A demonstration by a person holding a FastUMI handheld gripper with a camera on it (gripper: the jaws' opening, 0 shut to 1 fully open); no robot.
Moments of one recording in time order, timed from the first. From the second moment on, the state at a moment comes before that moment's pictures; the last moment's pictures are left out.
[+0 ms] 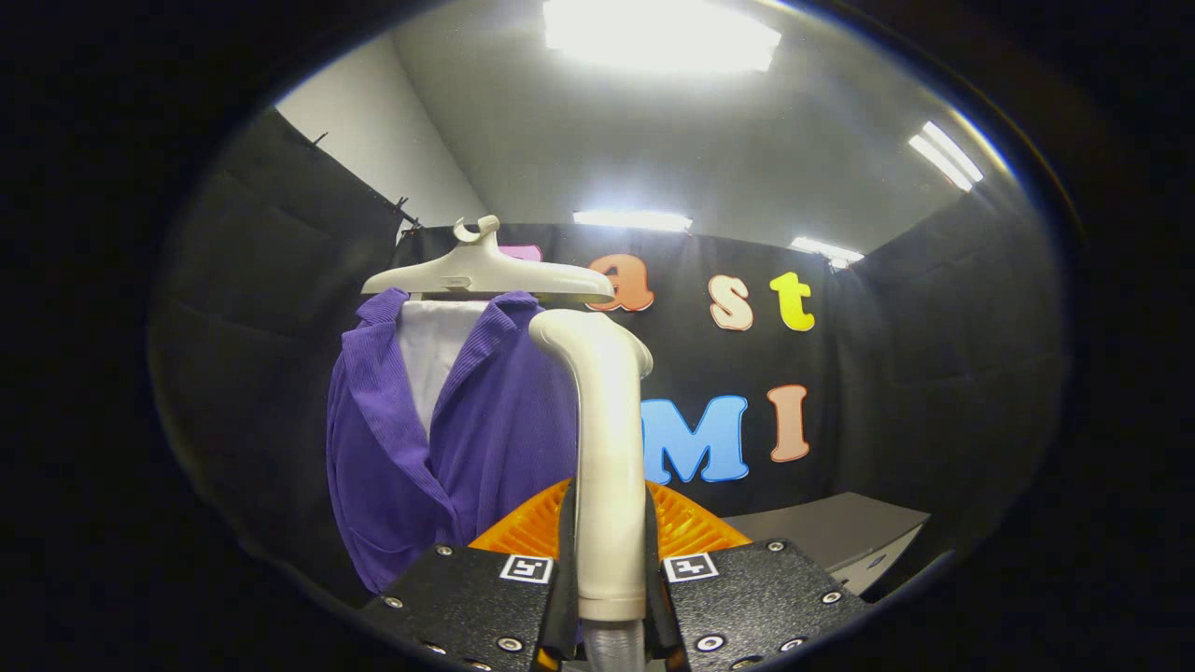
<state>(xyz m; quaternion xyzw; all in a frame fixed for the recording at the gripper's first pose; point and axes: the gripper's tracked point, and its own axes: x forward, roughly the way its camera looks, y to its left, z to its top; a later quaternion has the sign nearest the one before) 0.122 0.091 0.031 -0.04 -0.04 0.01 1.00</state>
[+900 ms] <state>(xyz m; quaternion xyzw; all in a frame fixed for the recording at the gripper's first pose) 0.128 0.134 -0.041 -0.13 -0.01 0.03 0.99</state>
